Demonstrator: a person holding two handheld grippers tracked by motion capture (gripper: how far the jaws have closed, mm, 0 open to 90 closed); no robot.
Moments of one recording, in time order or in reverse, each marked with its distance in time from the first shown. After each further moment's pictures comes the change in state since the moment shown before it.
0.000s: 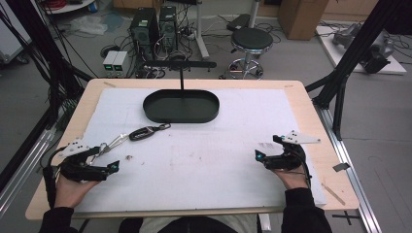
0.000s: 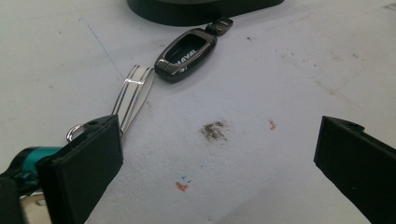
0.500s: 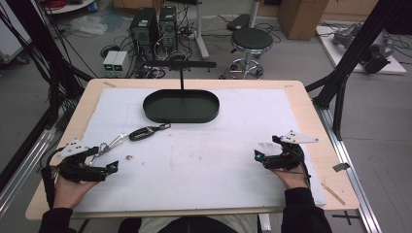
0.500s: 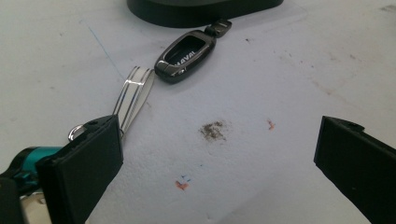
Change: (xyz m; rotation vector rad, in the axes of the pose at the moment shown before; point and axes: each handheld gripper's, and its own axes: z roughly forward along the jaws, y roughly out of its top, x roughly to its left) left arm -0.001 0.000 -0.001 0.004 -0.002 0.004; right arm -0.002 -0.002 0.006 0.019 -0.014 0.014
